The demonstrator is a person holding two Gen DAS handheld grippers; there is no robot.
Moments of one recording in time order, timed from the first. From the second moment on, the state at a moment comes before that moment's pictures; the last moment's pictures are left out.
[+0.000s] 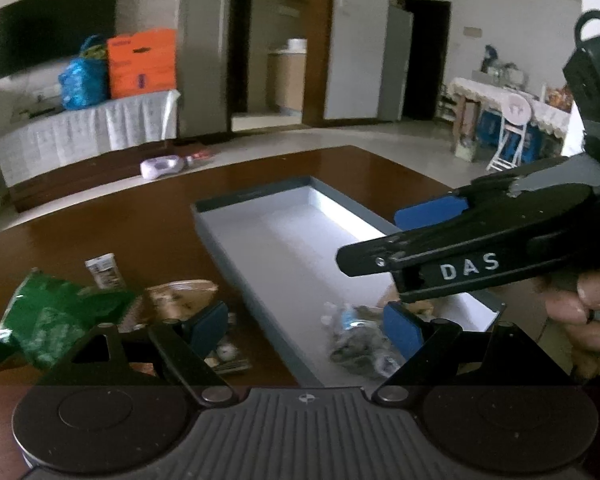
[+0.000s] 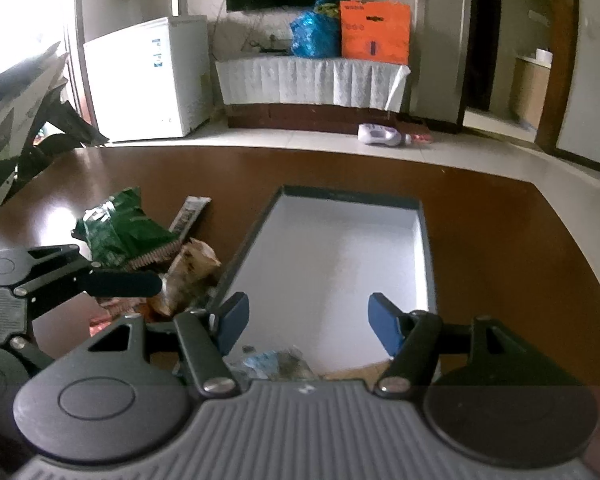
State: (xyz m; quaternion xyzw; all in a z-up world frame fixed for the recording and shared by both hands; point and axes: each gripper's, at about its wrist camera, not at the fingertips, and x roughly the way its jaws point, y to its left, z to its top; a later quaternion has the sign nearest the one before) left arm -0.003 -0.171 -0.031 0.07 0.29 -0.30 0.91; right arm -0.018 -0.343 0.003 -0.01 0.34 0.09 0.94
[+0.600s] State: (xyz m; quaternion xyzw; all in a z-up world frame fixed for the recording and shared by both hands) left arm -0.002 -0.109 -0.026 0.05 0.29 -0.24 0.93; right arm -0.011 -0.309 0.003 -0.03 0.34 0.11 0.93
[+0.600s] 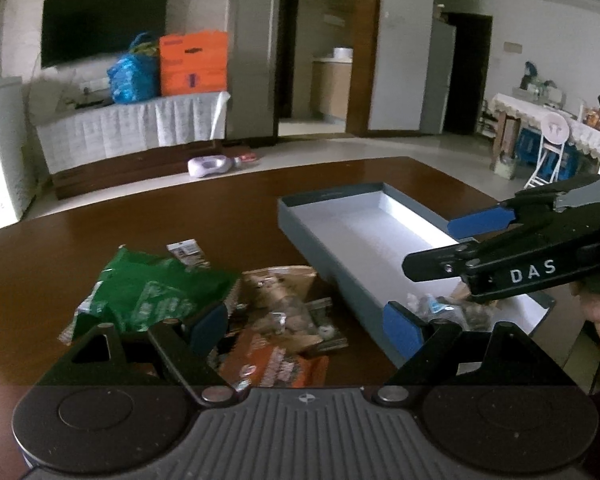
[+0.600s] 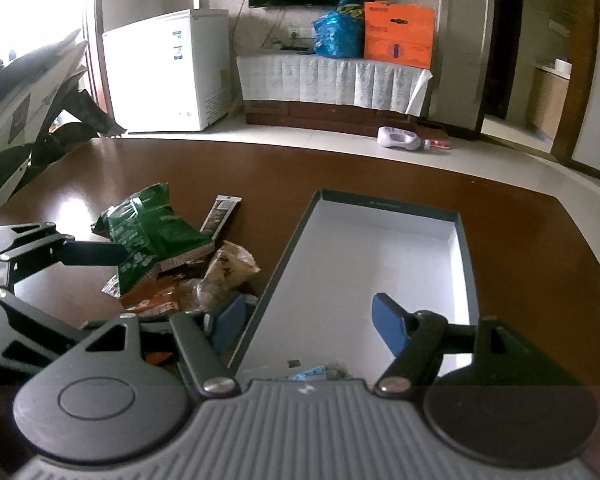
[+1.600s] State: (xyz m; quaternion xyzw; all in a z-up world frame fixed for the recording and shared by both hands) left arm -0.016 -0.067 -0.048 0.06 0.32 -0.22 0.92; right arm -0.007 -0.267 -0.001 -0.06 0.35 0.16 0.92
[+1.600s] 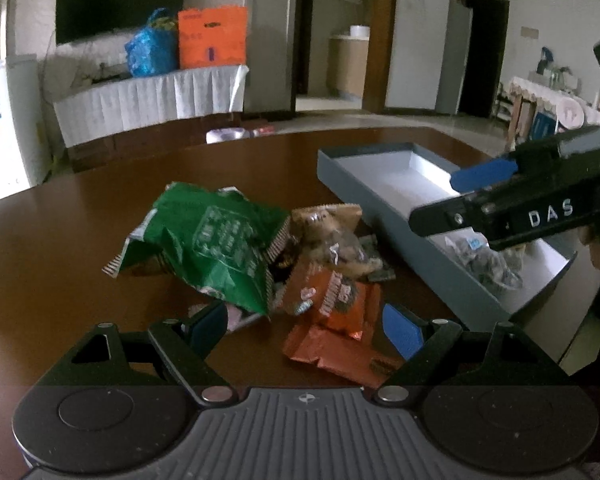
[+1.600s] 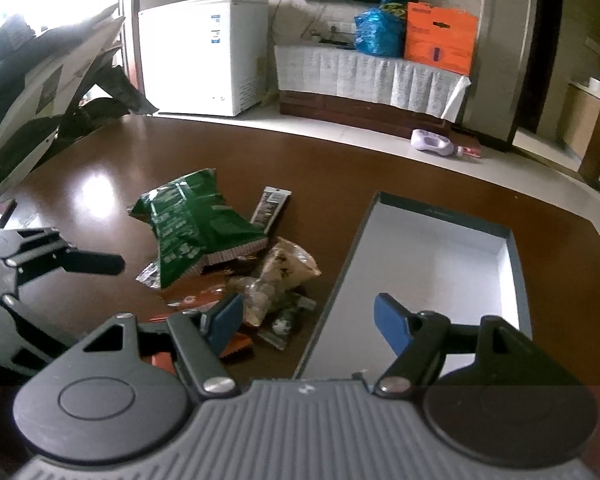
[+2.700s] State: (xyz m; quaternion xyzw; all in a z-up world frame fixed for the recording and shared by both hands) left arm -0.036 -0.047 -0.067 0.09 0.36 -0.22 0.90; right arm 0.002 -0.206 -0.024 -0.11 0.38 0.22 0.89
